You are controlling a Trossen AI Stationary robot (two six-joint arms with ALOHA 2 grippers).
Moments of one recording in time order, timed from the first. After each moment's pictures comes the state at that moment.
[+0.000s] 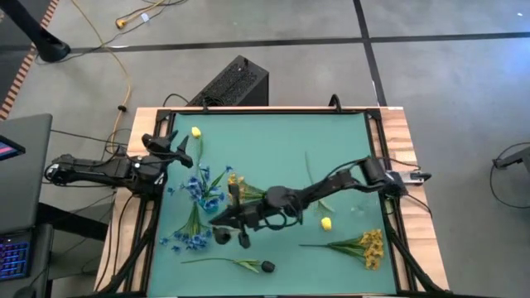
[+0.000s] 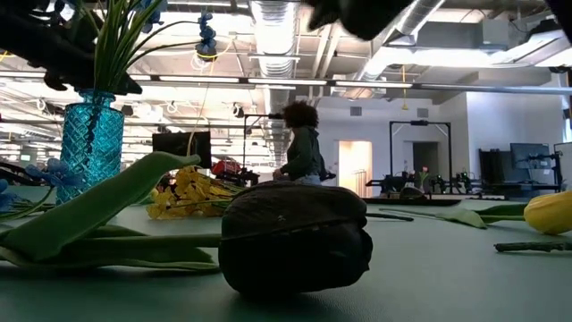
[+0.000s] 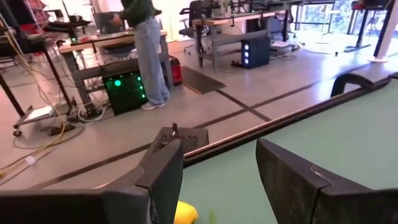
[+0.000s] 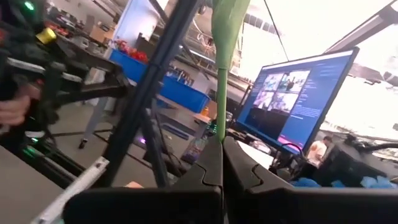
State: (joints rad) left arm -0.08 0.33 0.30 -0.30 -1.19 -0.23; right arm 0.24 2.19 1.52 1.02 -0.11 -0.44
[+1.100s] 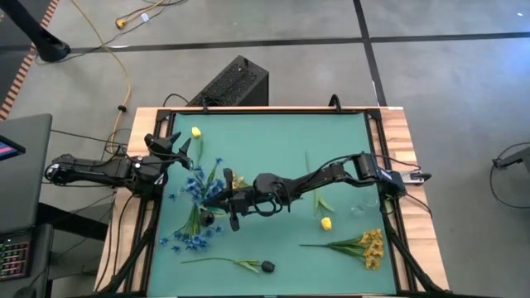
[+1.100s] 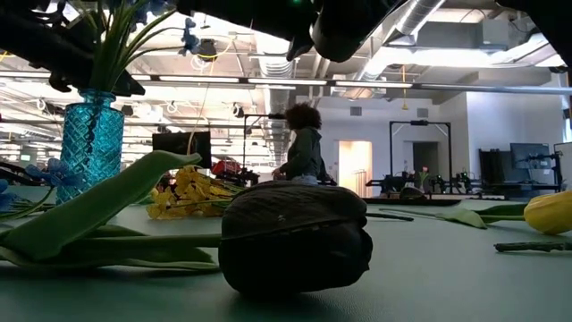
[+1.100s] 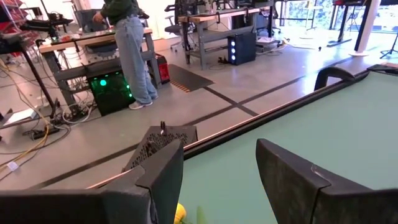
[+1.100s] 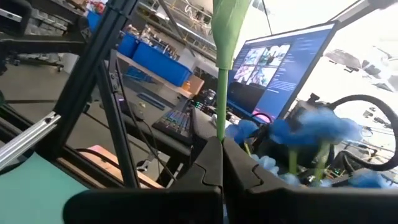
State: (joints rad) left arm -0.08 0.33 0.30 -0.29 -1.13 -0.22; right arm 0.14 2.24 1.58 0.94 -0.10 -0.51
